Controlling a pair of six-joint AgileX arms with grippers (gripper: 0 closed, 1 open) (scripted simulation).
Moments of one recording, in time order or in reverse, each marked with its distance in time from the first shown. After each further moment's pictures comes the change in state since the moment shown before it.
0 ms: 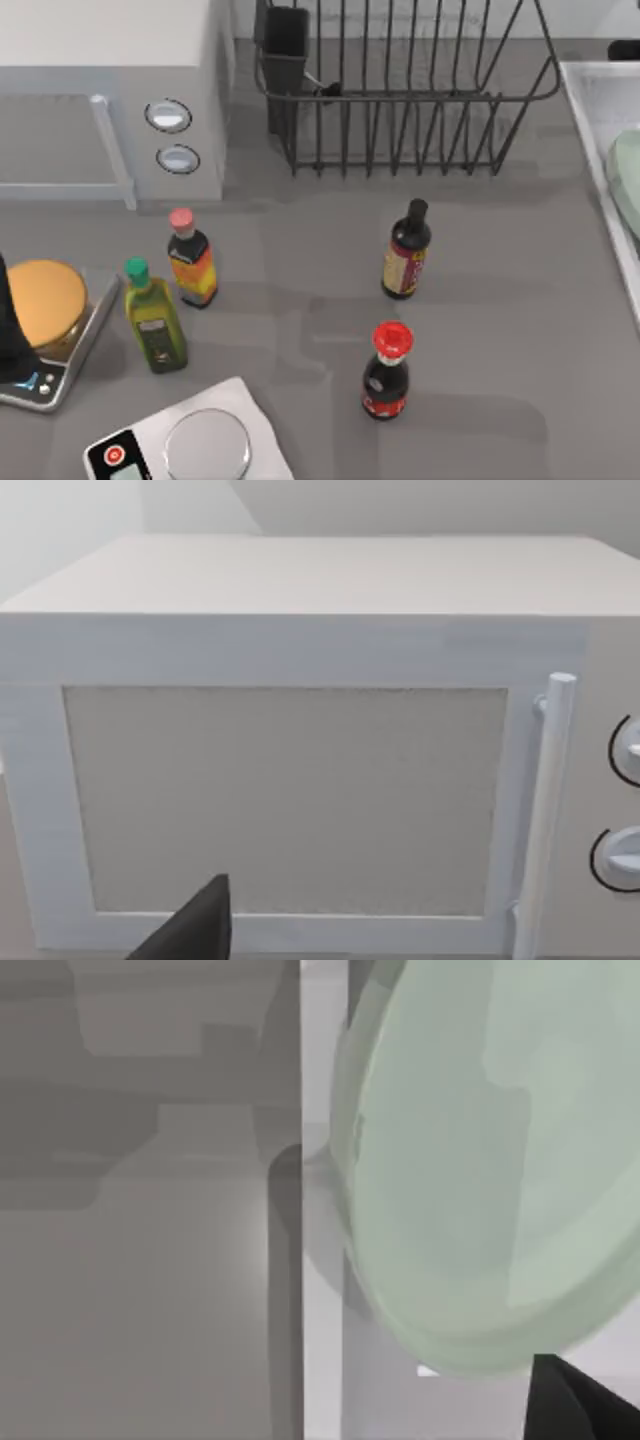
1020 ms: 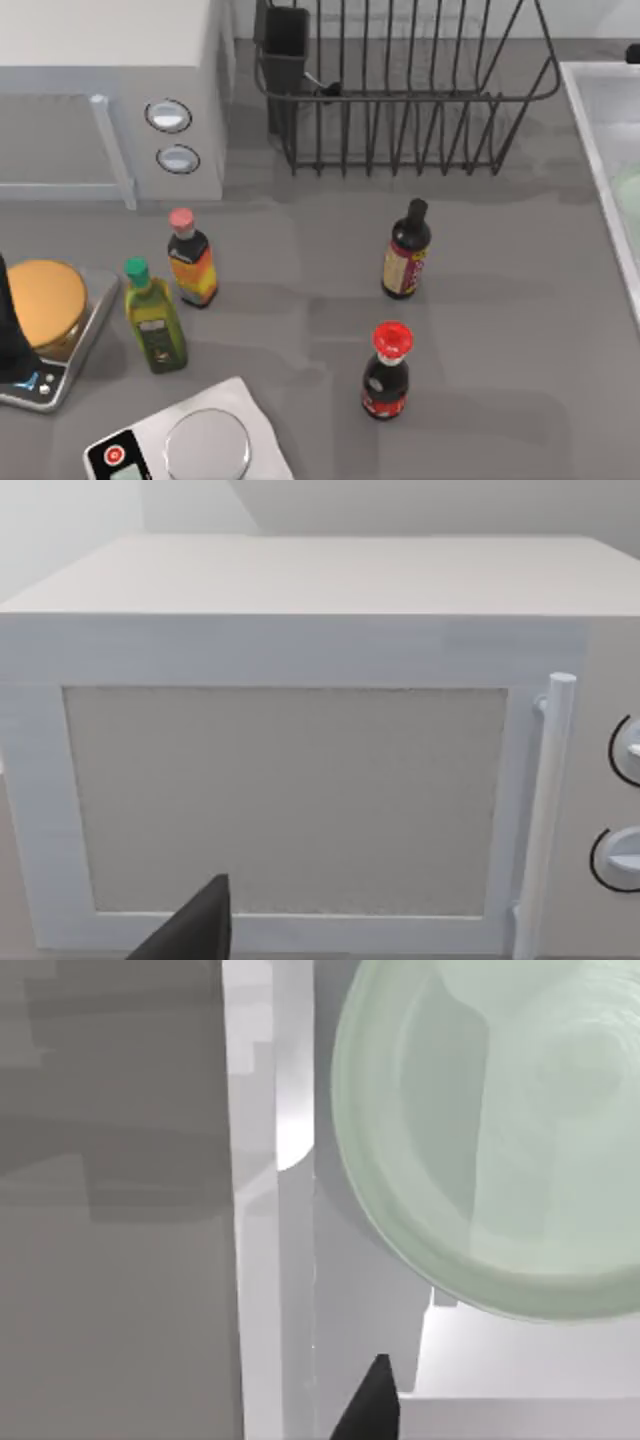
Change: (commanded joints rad) left arm 0.000 0.000 0.000 0.000 0.000 0.000; right arm -0.038 0.039 0.039 0.002 0.000 -0.038
